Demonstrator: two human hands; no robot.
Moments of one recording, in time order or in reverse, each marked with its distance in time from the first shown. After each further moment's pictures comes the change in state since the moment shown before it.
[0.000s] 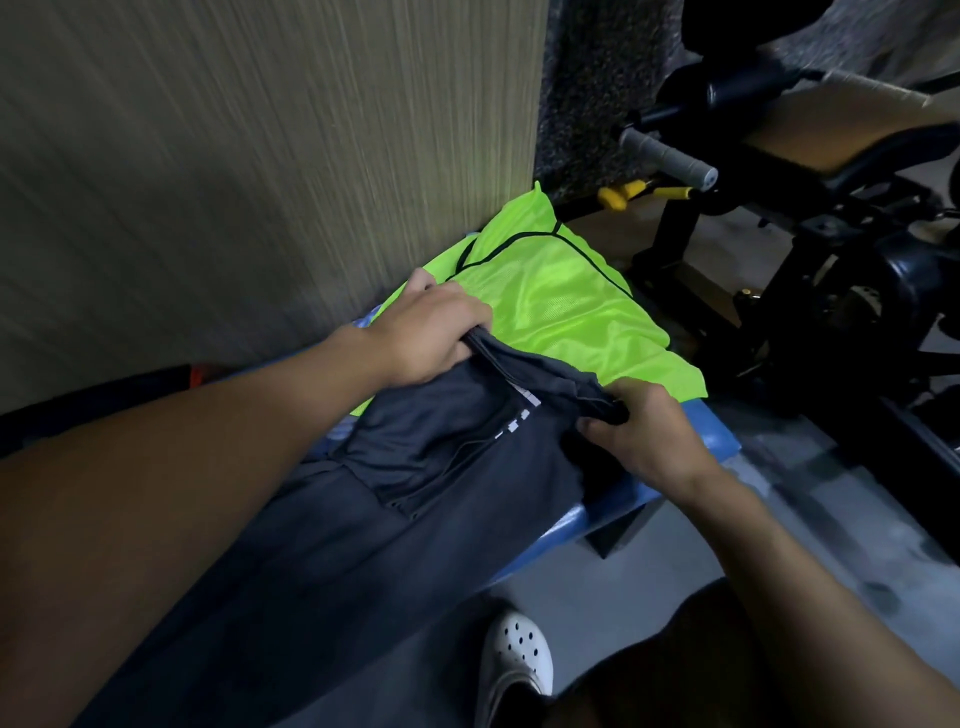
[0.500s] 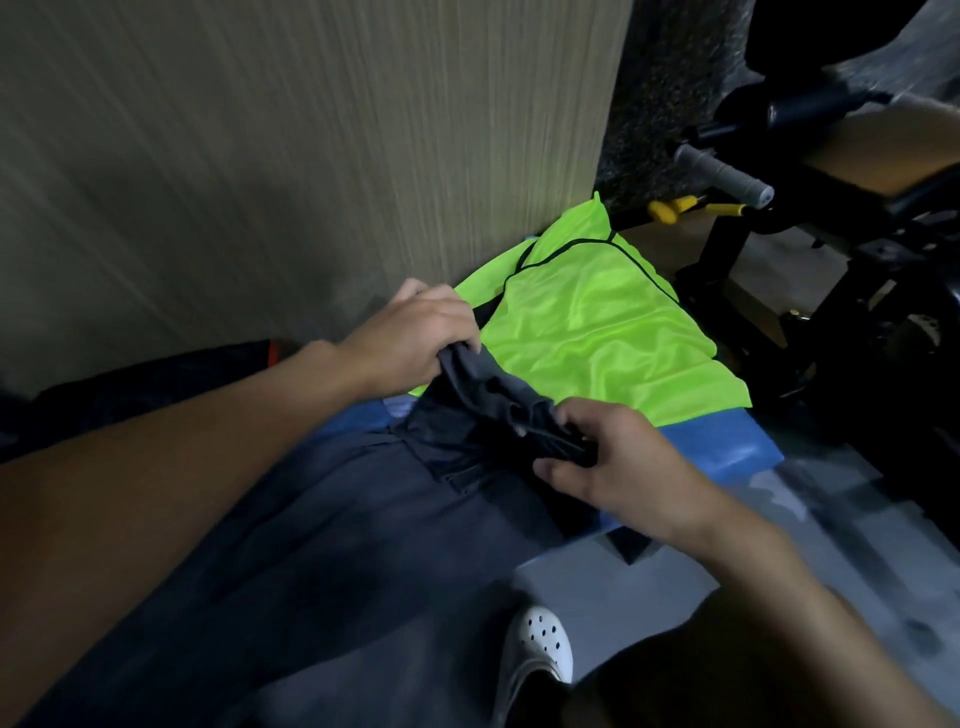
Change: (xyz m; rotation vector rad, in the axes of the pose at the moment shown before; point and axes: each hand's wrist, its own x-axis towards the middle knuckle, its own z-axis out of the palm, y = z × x) left_hand -0.083 -0.024 -0.027 -0.048 0.151 0.114; right_hand -0.064 -0.075 0.010 0.158 -0.339 -0.390
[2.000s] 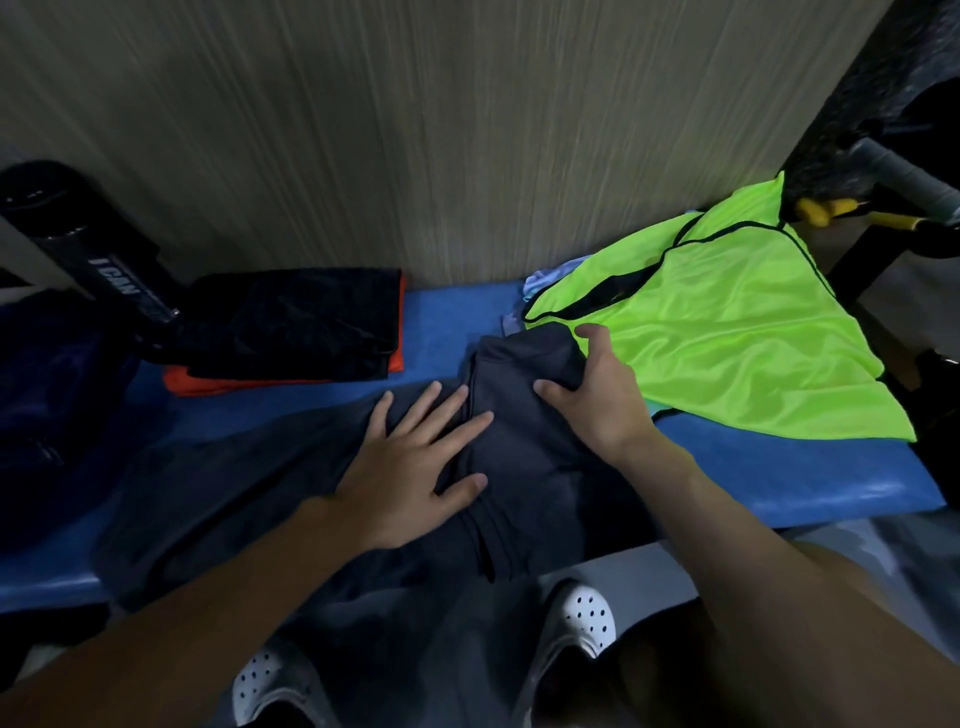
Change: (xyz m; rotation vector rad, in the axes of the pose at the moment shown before) left_hand -0.211 0.067 0.053 -0.019 -0.238 -0.661; right_hand 0.096 -0.010 0.118 -0.135 0.141 0.126
